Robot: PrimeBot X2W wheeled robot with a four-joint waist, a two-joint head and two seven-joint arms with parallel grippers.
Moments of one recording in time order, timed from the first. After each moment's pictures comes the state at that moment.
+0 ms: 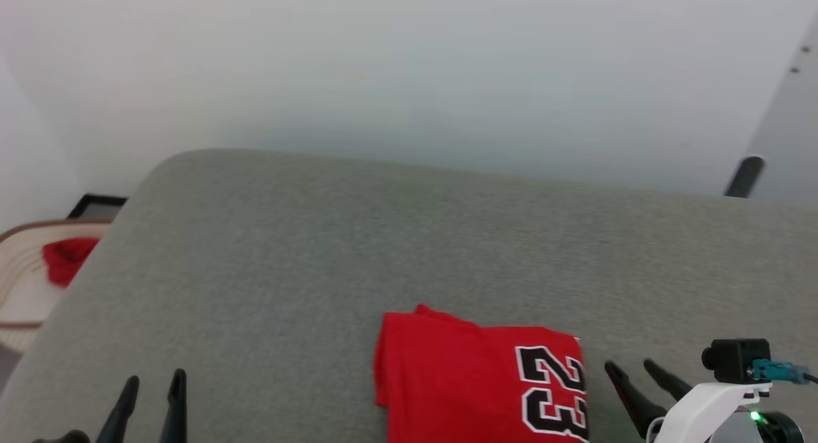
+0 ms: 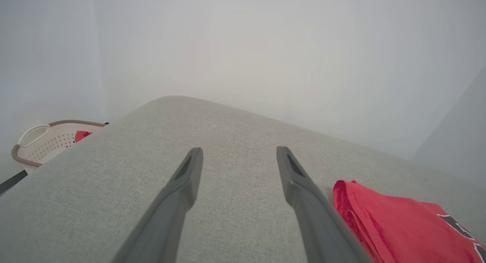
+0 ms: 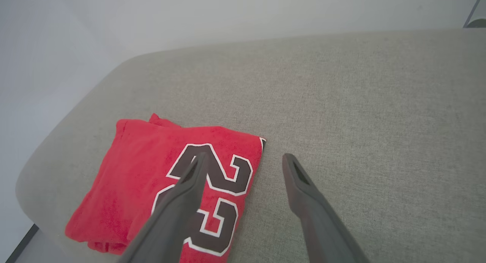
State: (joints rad) left arm 0.19 0.35 0.01 0.06 -0.60 -0.08 -0.24; right arm -0.03 -0.23 0.15 0.15 0.56 0.13 0.27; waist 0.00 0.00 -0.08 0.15
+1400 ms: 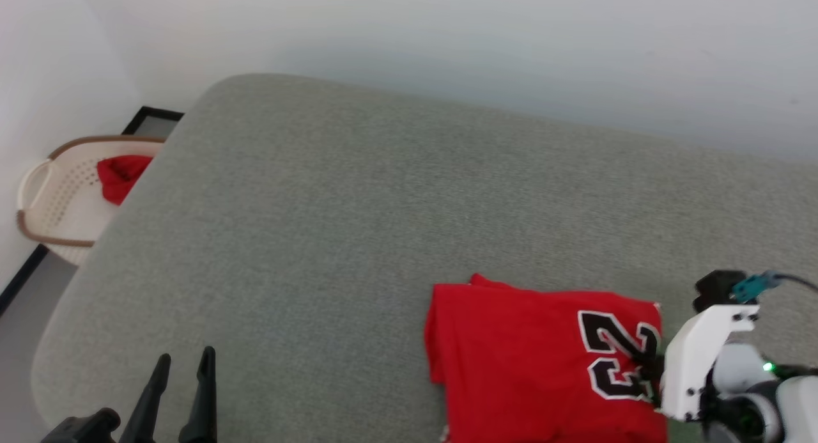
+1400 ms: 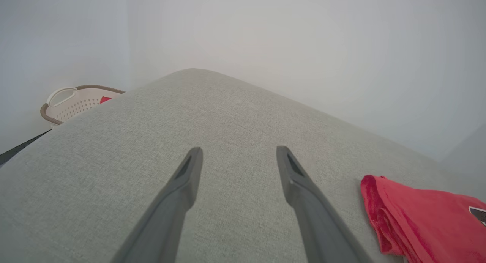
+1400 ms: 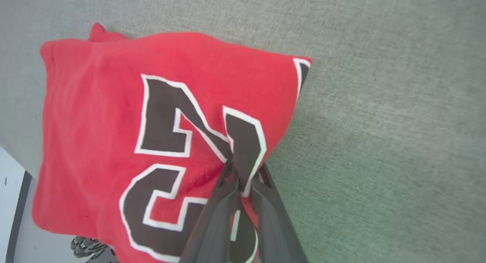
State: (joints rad) left arm 0.11 0.29 -0.03 0.11 -0.61 -0.09 -0.26; right arm -0.22 -0.16 0.00 0.22 0.44 0.13 0.86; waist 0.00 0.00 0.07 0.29
